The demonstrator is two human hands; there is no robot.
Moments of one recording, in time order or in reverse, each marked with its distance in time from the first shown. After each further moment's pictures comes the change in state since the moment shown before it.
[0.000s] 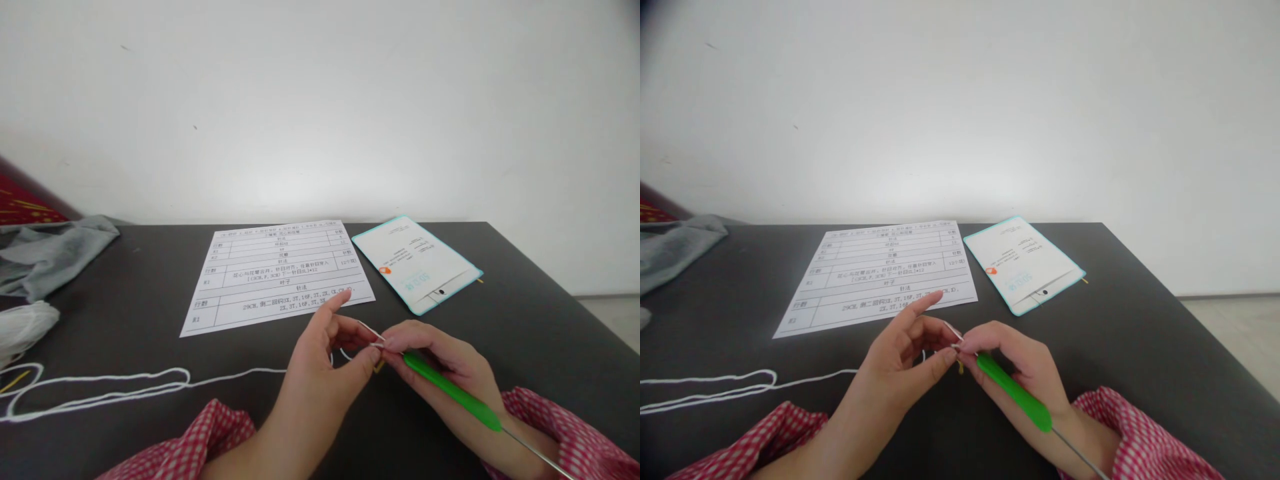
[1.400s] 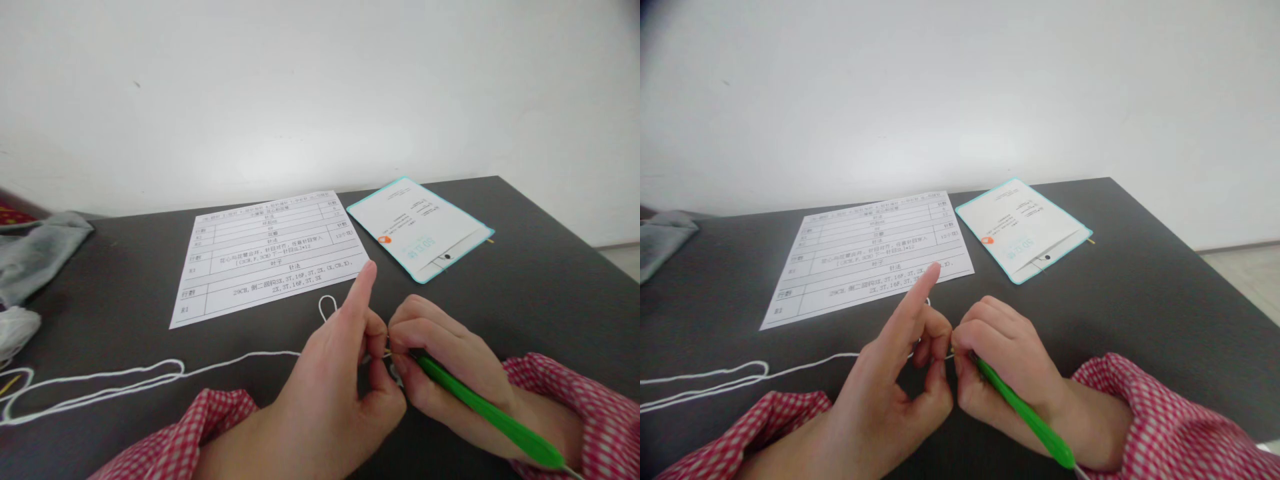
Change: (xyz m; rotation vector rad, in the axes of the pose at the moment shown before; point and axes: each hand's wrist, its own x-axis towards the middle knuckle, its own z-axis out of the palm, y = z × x) left_hand -0.012 -0.001 -0.004 0.553 -0.250 0.554; right_hand 0.006 -0.019 0.006 -0.243 -0.154 -0.180
